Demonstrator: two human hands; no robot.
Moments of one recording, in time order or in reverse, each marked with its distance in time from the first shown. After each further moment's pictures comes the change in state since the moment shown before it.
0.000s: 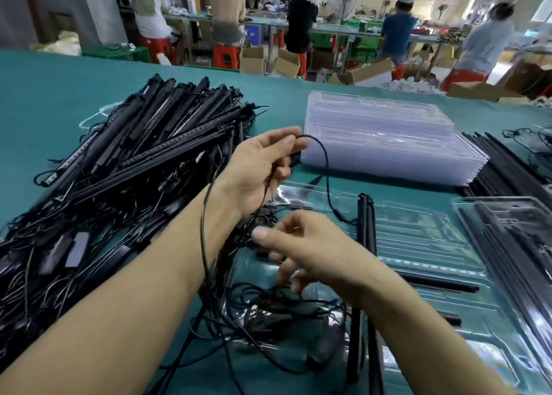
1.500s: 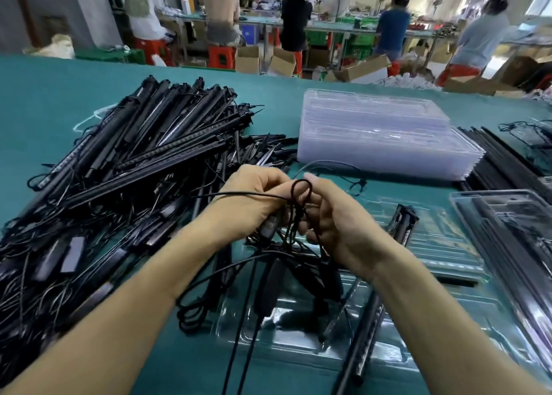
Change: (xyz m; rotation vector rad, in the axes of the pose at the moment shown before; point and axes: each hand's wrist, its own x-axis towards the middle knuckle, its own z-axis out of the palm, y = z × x) left_hand -0.038 -0.016 -0.015 0.740 -0.153 0.150; right_hand 0.020 0.009 -0.029 0.462 0.144 -0.043
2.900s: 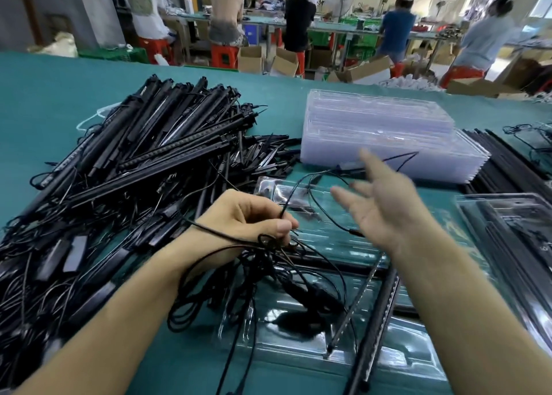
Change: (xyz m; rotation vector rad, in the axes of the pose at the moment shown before) left_hand -0.038 0.000 -0.015 -0.125 -0.140 -0.004; right_hand 0.002 -0.031 -0.023 0.338 0.485 -0.070
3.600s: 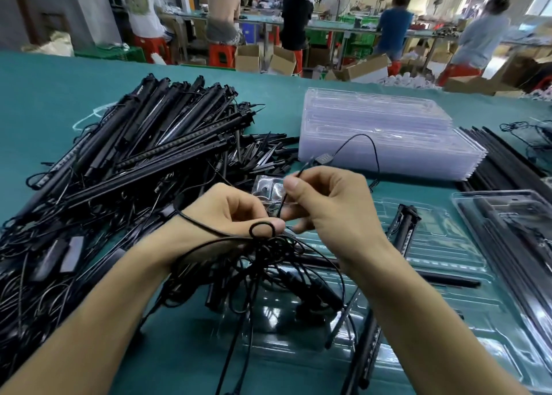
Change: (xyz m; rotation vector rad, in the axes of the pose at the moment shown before) left_hand 0.001 0.003 -0.017 0.150 0.016 -0.030; right_hand -0.033 0.033 0.029 -0.465 -0.294 -0.432
